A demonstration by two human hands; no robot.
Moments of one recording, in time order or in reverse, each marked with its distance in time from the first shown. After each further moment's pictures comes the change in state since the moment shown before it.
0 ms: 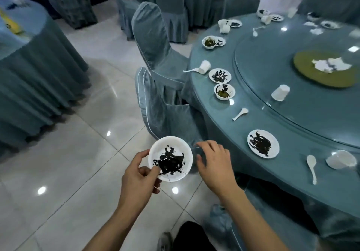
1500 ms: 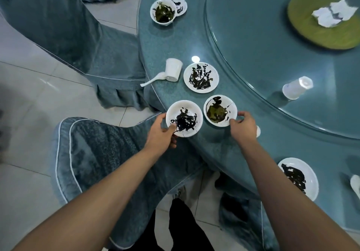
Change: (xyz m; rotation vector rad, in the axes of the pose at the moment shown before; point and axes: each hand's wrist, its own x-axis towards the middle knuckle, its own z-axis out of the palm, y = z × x) left_hand 0.497 0.041 0.233 0.133 -0.539 -0.087; right_hand 0.362 0.196 0.073 0.406 0.222 1.150
